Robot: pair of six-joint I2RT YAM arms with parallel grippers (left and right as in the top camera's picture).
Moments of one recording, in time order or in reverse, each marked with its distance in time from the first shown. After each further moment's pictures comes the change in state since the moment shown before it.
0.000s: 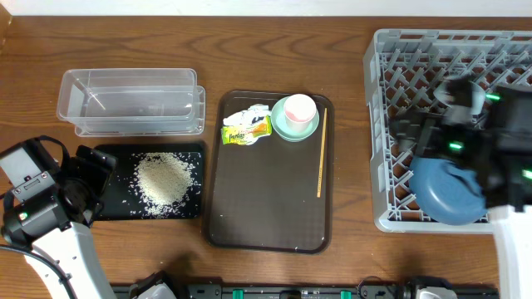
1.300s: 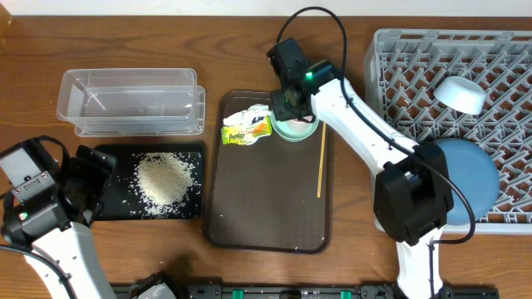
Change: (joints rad) left arm 0.000 0.000 0.000 0.000 0.000 0.000; right arm 0.586 0.960 0.550 0.048 0.526 0.133
